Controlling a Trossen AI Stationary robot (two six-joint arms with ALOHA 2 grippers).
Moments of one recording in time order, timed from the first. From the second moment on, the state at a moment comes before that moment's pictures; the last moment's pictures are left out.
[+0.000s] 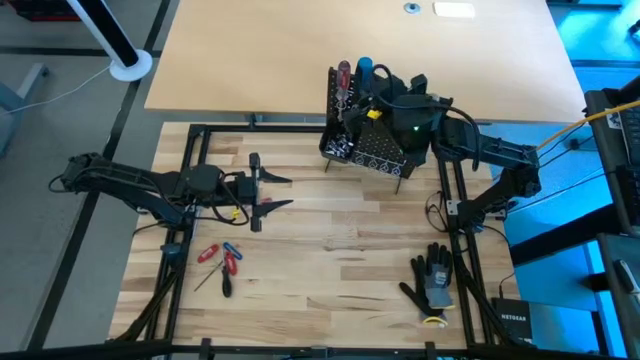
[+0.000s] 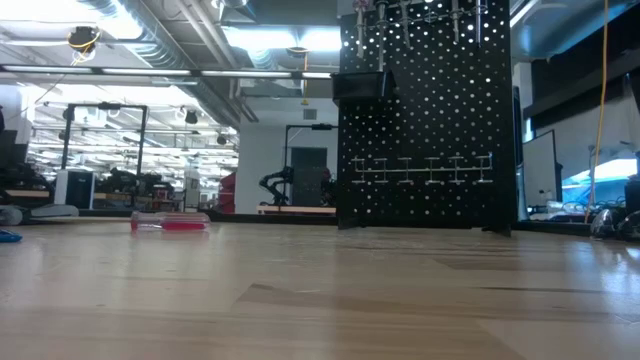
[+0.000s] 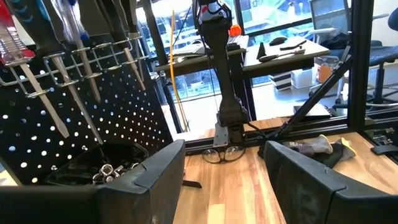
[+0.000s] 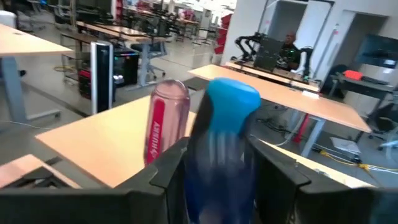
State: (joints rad) left arm -0.13 1.03 0.78 0.24 -0.26 0.23; right arm -0.04 1.53 1.88 -0.48 1.06 -0.03
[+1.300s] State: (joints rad) left arm -0.12 1.03 0.78 0.22 -0.26 0.22; right arm 0.18 1.51 1.88 -0.12 1.27 -0.59
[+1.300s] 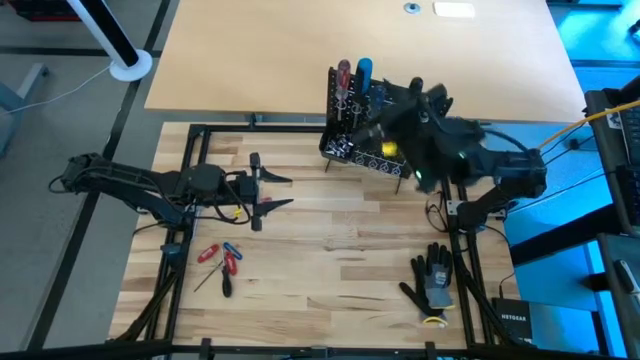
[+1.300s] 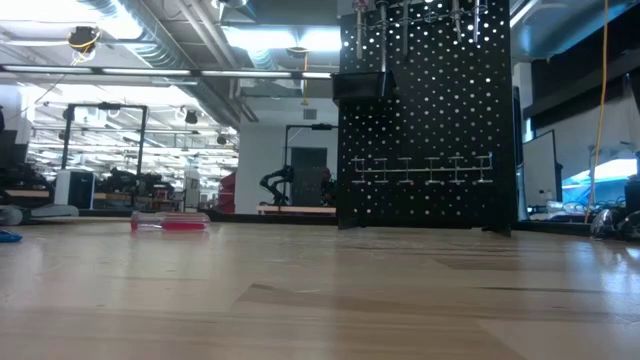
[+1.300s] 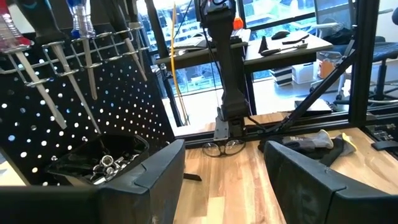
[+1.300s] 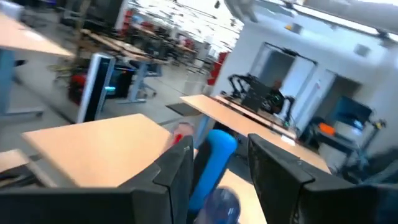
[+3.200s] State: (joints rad) left arm -0.12 1.03 0.78 0.22 -0.26 0.21; right arm -0.02 1.50 1.88 -0.99 1.03 -0.01
